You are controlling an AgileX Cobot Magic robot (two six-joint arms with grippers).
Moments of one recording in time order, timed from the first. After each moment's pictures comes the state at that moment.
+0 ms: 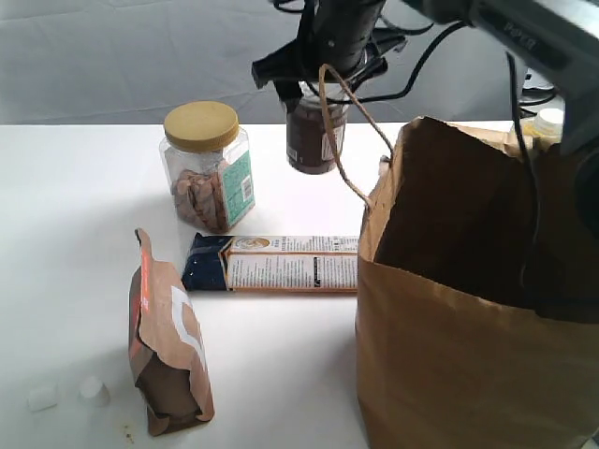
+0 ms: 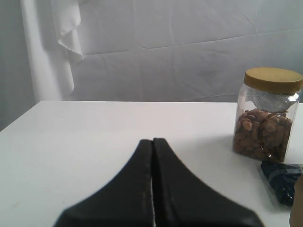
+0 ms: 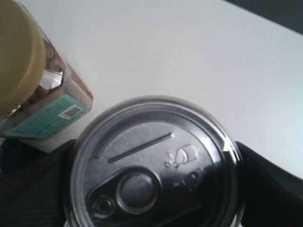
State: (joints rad) left arm 0.04 0.00 0.00 0.06 0.19 -0.04; right arm 0.81 2.27 -2.33 -0.13 1.20 0.16
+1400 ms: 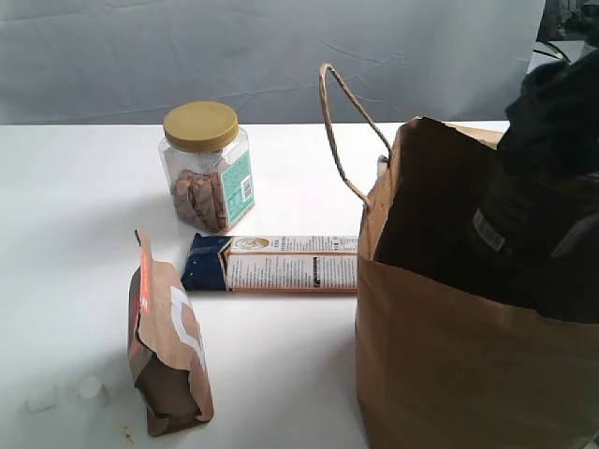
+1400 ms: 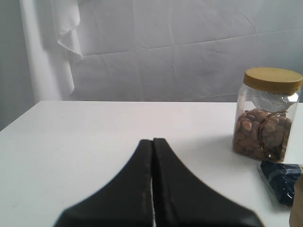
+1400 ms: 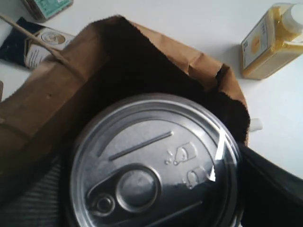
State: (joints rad) left arm 0.04 0.00 0.00 0.06 0.19 -0.04; right arm 0.91 1.14 -1.27 -0.25 1.23 0.35
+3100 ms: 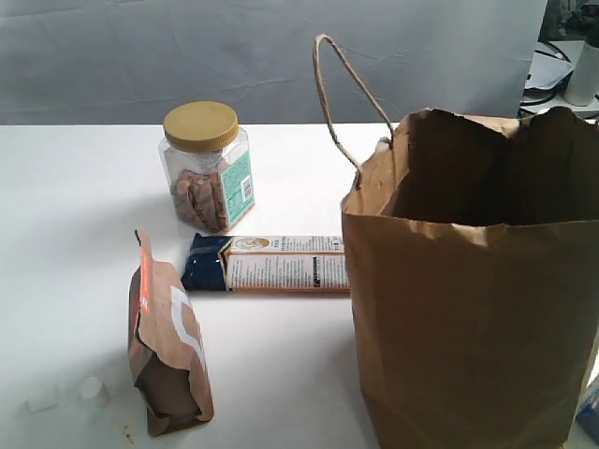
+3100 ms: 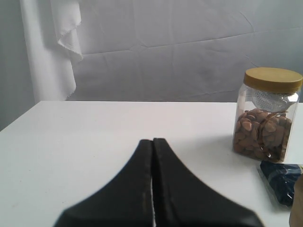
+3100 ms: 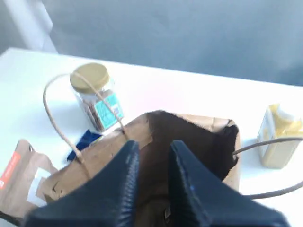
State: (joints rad) left arm 0.04 0.00 0.00 0.06 0.19 -0.04; right arm 0.91 0.81 -1.18 -0.26 0.97 0.41
